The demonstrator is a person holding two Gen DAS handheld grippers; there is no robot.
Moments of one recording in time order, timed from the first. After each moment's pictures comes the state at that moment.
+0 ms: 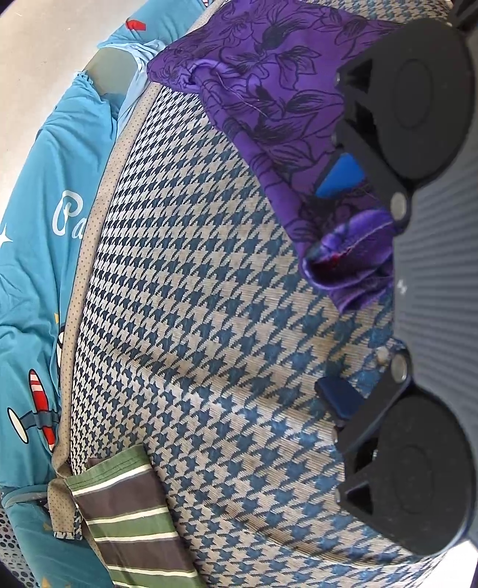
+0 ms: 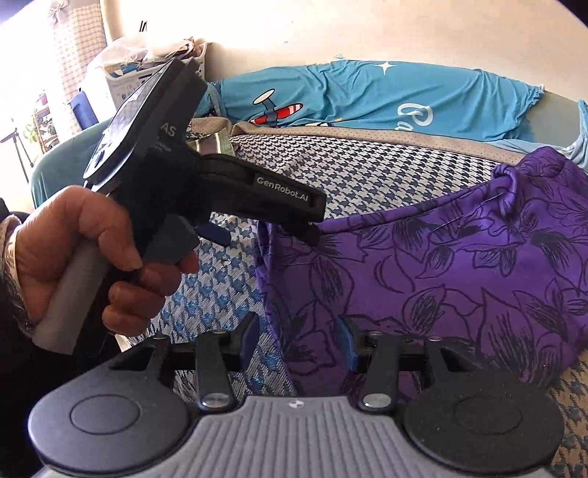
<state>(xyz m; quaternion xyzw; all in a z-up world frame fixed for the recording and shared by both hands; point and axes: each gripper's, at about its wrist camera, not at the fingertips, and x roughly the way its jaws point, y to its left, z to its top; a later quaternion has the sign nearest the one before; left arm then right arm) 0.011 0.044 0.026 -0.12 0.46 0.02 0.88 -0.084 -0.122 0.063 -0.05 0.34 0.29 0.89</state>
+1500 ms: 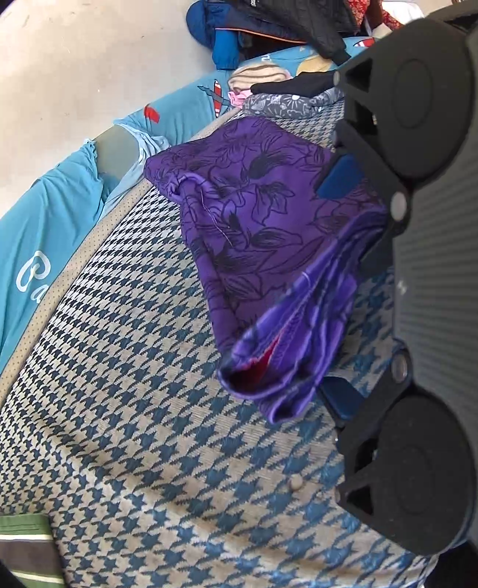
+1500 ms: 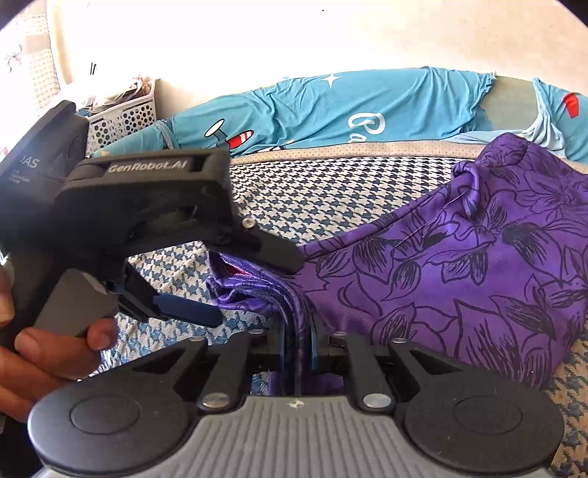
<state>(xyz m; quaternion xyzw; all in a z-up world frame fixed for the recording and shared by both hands) -0.003 0.041 0.019 -0.30 0.50 -0.14 0.80 -0.060 -0.135 0.067 0.02 0.32 0.23 0.92</state>
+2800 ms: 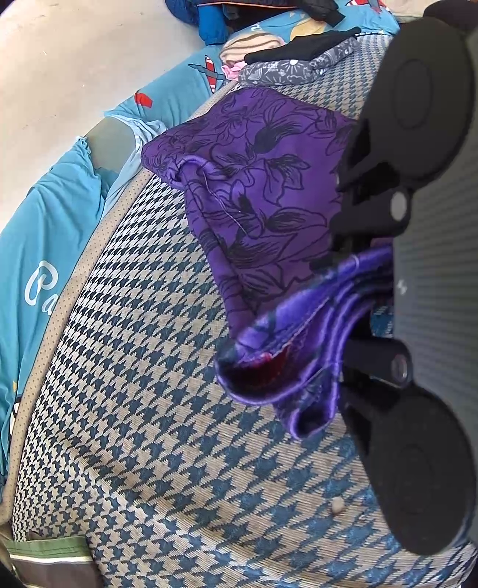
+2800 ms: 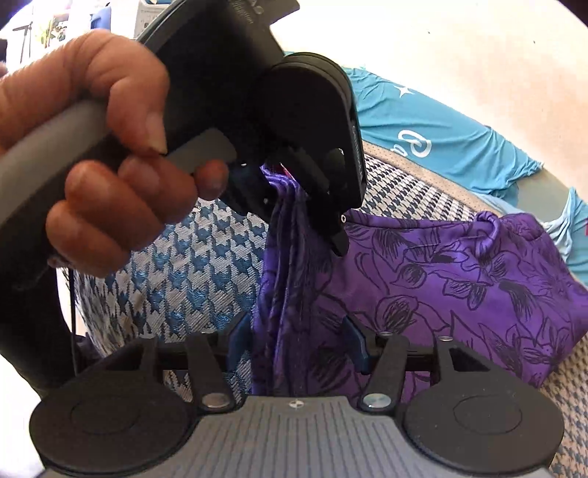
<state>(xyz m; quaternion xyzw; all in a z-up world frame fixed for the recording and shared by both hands) 0.010 0.018 0.007 -0.23 0.47 -0.12 0.84 -0.101 -0.102 0.036 -0.22 0.28 0.23 0.91</state>
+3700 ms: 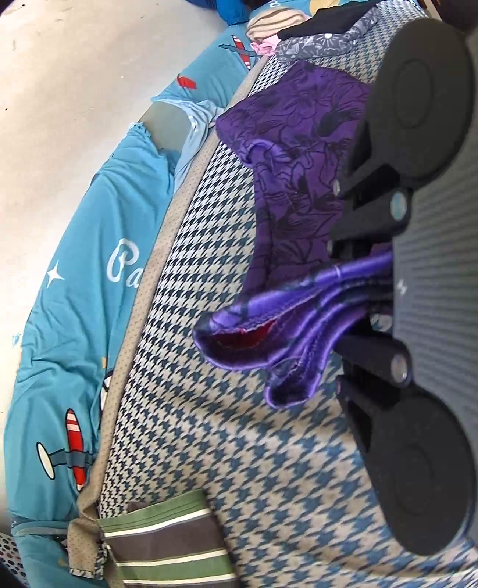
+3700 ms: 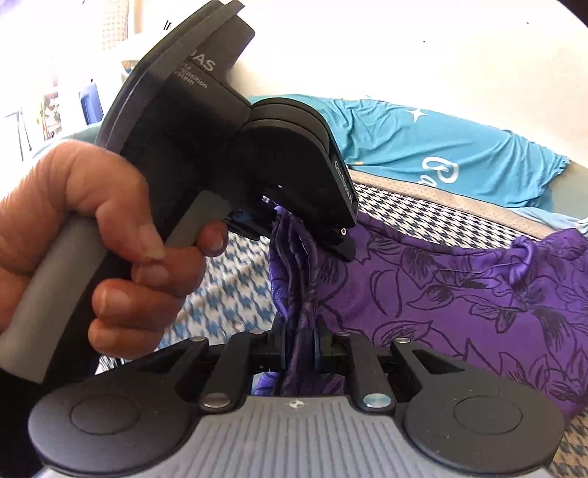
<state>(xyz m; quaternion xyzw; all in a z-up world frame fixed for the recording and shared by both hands) 0.033 0.071 0.061 -0.18 0.41 -0.07 0.89 -0.057 -0.065 0.078 -0.08 0.27 0.29 0.91</state>
